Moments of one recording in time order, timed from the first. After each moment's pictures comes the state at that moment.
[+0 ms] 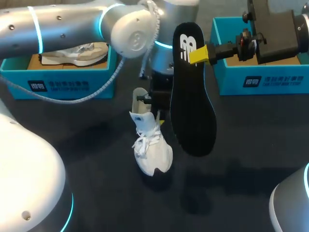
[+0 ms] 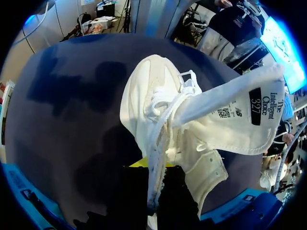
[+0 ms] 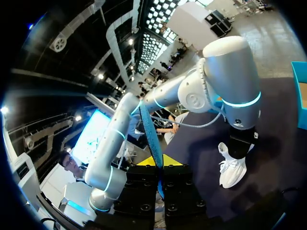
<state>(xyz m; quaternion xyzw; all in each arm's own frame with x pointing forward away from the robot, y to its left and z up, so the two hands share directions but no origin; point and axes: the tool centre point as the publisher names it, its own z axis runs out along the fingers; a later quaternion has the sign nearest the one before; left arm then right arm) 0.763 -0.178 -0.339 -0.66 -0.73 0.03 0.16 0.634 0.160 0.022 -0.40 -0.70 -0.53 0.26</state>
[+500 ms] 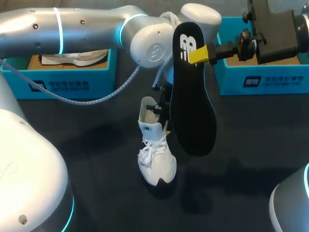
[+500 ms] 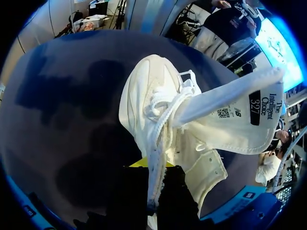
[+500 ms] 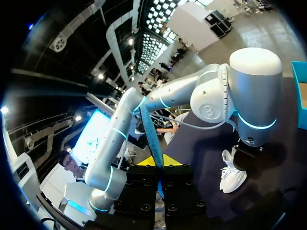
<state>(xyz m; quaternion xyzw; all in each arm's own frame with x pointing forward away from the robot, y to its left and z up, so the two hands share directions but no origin) 0.747 -0.191 -0.361 -0.67 -0.72 -0.01 0.19 0.634 0.160 0.022 -0.40 -0.70 -0.53 0.26</state>
